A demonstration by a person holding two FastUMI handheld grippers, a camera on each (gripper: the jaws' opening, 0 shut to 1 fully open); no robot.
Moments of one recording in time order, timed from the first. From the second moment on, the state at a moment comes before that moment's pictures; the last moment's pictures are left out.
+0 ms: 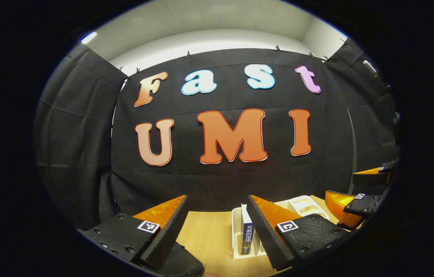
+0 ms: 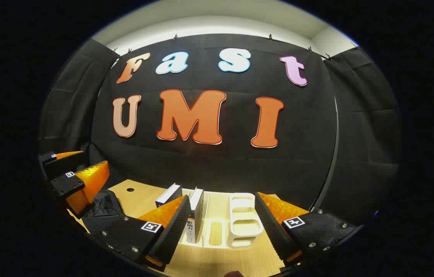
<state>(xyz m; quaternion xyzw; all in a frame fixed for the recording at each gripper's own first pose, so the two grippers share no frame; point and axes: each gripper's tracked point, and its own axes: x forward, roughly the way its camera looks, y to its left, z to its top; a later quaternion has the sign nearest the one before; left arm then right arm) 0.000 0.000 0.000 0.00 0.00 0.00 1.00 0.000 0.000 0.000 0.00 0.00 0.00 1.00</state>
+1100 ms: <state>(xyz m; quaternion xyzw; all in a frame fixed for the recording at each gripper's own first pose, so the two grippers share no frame) -0.023 -0.002 0.000 0.02 -0.01 0.02 1.00 0.000 0.012 -0.009 0.00 0.01 0.02 1.00</state>
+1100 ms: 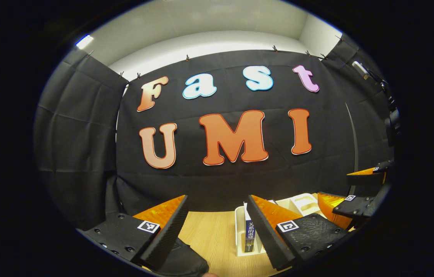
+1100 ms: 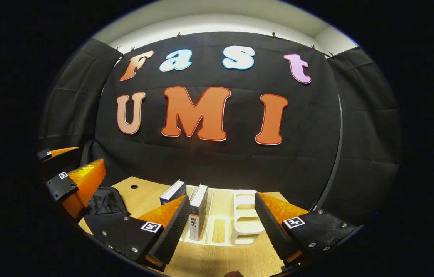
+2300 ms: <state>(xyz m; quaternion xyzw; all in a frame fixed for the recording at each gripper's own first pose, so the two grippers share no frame) -0.029 0.066 -0.019 0.03 -0.02 -0.03 1.00 -0.023 0.045 0.008 -0.03 0.00 -0.06 1.00</state>
